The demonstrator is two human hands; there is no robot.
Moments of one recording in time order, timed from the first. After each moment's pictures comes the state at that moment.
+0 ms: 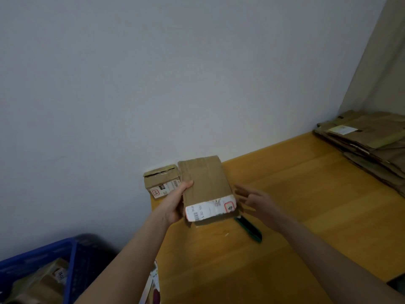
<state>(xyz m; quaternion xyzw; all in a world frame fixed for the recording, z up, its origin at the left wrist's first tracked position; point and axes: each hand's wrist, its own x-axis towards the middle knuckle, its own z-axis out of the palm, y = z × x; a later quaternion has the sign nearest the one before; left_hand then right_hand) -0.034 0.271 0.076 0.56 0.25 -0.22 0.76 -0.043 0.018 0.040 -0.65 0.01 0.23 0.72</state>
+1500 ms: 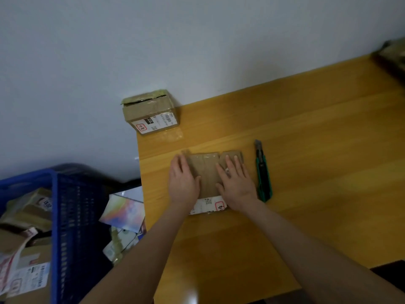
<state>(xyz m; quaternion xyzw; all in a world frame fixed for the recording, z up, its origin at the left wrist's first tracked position) -0.051 0.251 -0.115 0.97 0.14 -0.05 0.18 -0.031 0.092 -0.117 -0.96 -0.19 0.20 0.08</state>
